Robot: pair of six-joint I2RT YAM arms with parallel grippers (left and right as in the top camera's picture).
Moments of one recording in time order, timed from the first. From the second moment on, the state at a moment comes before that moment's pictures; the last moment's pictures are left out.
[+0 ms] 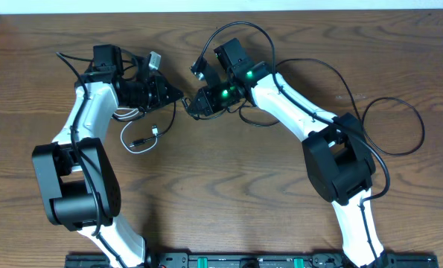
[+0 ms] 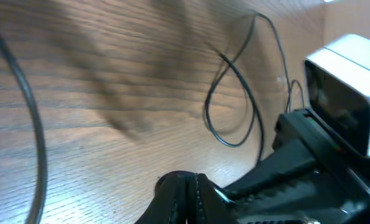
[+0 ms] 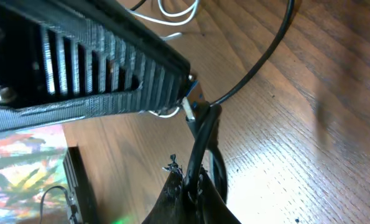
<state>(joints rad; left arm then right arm) 0.12 1.90 1.35 -0.69 0.85 -0.09 0.59 2.26 1.82 -0.58 -0.79 0.22</state>
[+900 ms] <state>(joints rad) 0.10 1.90 1.35 -0.68 0.78 -0.12 0.59 2.26 1.82 -0.58 -0.81 0.22</state>
